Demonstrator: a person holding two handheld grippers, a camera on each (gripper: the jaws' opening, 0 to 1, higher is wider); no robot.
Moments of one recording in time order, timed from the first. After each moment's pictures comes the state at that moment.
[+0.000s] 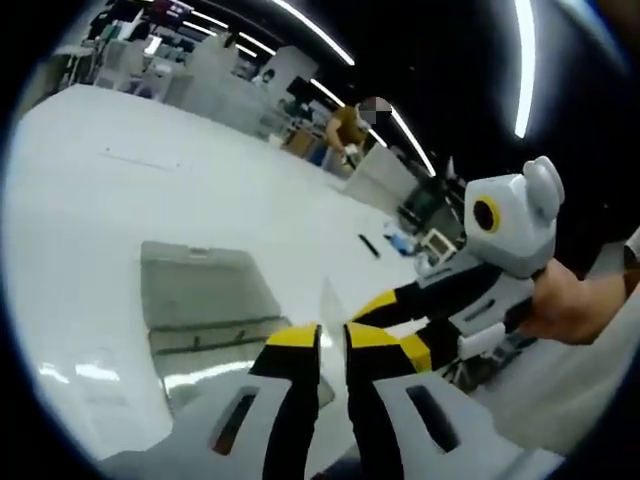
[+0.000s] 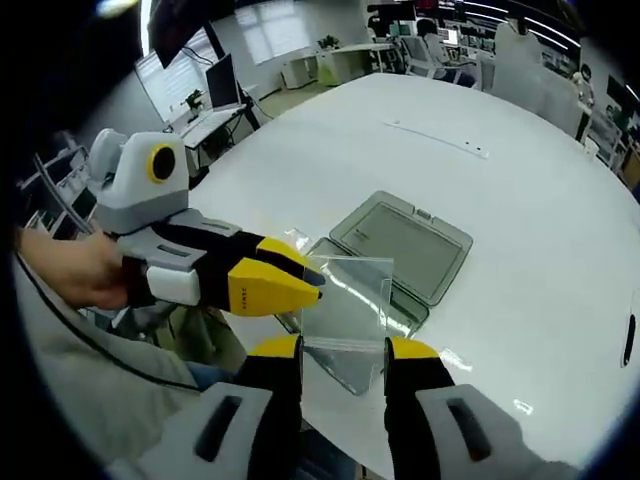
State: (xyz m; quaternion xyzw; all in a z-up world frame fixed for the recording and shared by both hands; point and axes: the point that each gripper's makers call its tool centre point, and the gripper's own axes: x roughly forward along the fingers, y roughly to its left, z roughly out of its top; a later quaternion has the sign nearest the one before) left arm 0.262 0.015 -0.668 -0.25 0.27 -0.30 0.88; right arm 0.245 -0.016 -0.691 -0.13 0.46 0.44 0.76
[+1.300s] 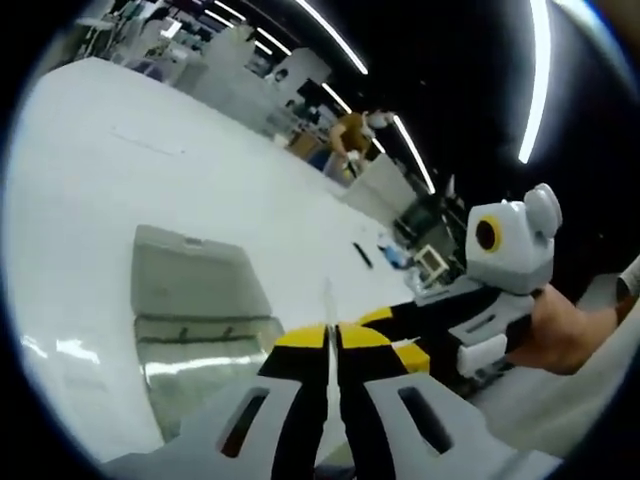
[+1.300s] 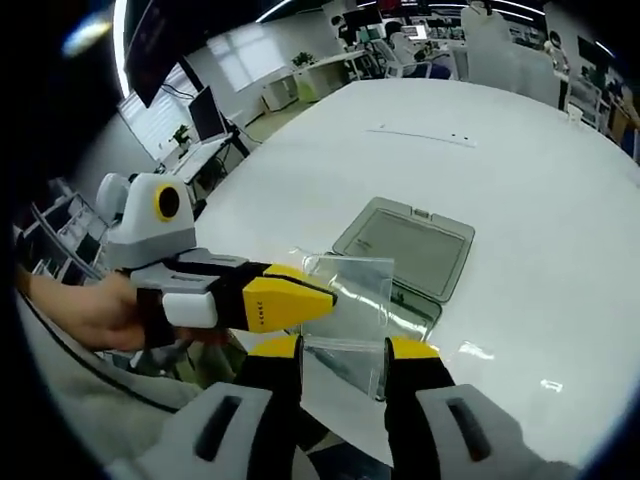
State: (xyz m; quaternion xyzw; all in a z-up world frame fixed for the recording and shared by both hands) left arm 0.264 0.012 -0.667 -0.30 0.27 -0.30 0.86; right arm 0.243 -0.008 -0.687 -0.06 0.47 0.41 0.78
